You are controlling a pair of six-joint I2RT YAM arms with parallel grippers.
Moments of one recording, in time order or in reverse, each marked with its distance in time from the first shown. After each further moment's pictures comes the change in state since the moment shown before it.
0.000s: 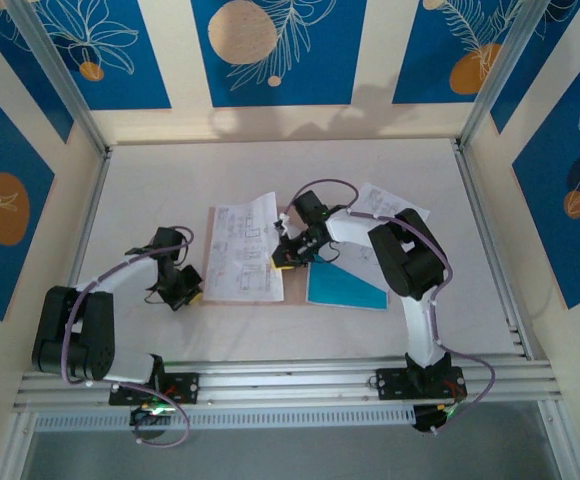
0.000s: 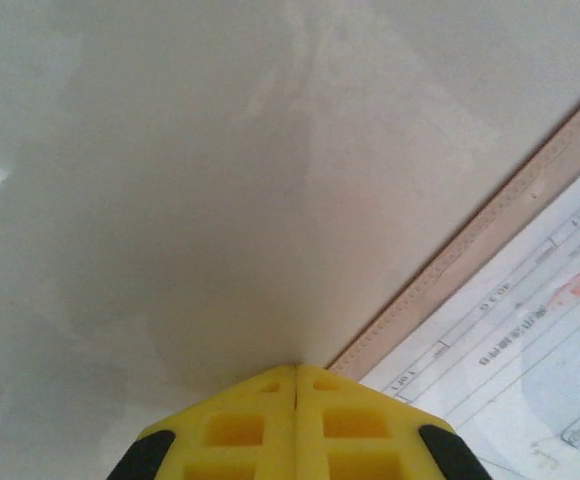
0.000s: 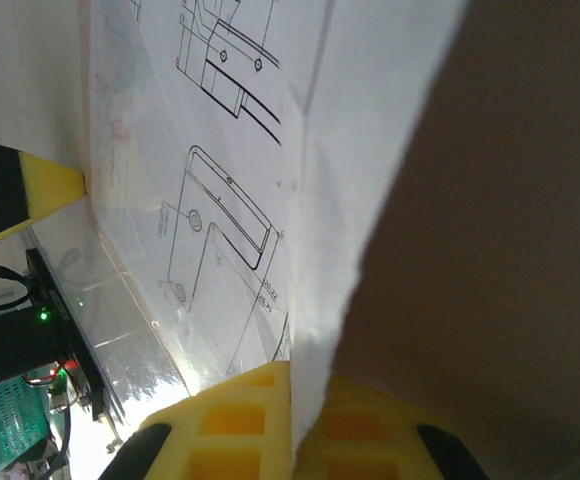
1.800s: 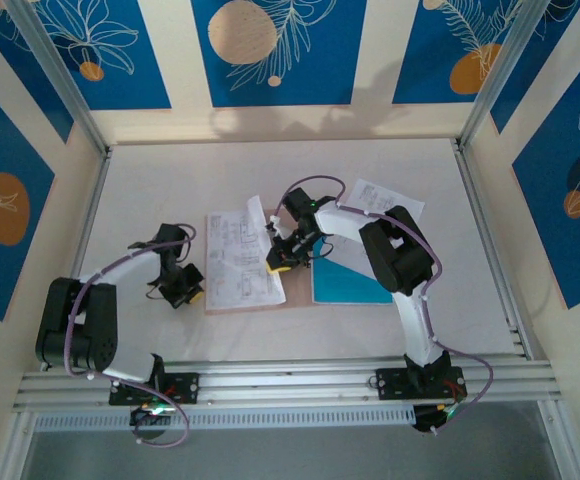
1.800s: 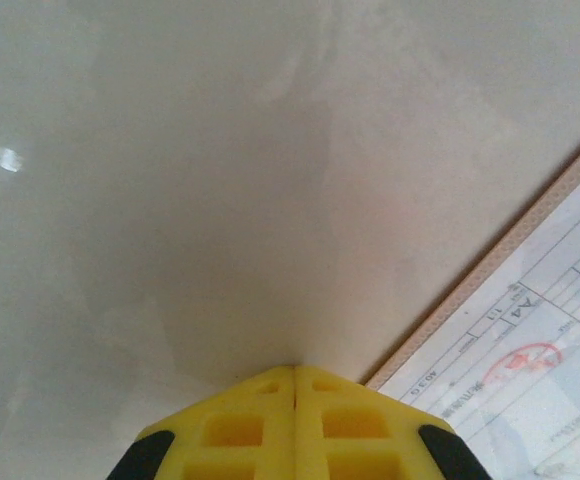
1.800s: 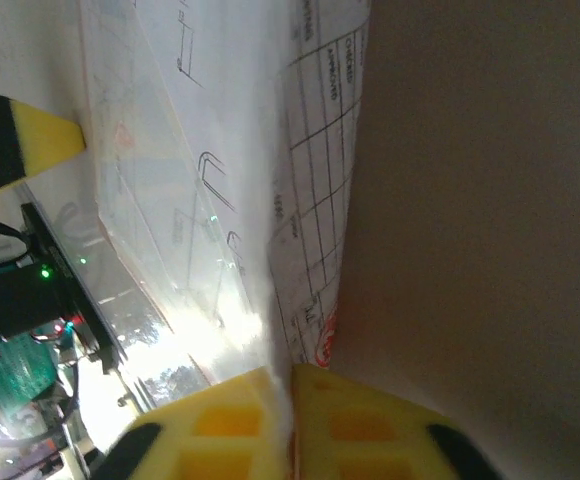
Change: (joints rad) left arm -0.021 0.050 0.050 -0.042 -0.005 0.000; right arm 0.024 0.085 0.173 -0.255 -0.017 -0.101
